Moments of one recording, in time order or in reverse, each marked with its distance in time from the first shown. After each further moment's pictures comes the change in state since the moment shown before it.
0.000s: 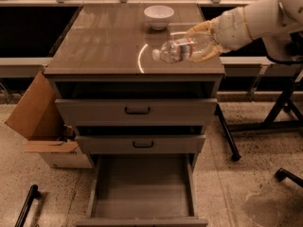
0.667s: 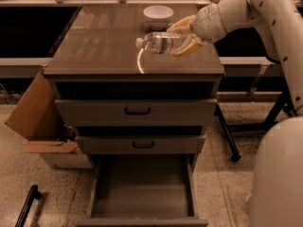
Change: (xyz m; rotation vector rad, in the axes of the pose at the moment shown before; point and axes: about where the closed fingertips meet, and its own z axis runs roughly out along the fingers) arm 0.011 -0.036 0.058 -0.064 -0.093 0.209
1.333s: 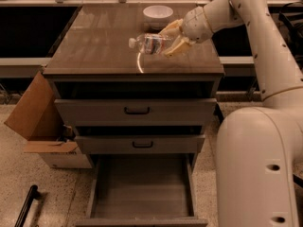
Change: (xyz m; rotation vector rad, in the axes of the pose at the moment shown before) arm 0.018 -0.017 0.039 -0.064 -0.029 0.113
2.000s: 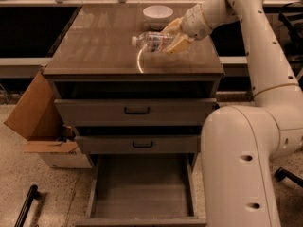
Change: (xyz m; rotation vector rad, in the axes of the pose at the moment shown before) arm 0.021 -0.019 0.002 0.019 0.108 0.071
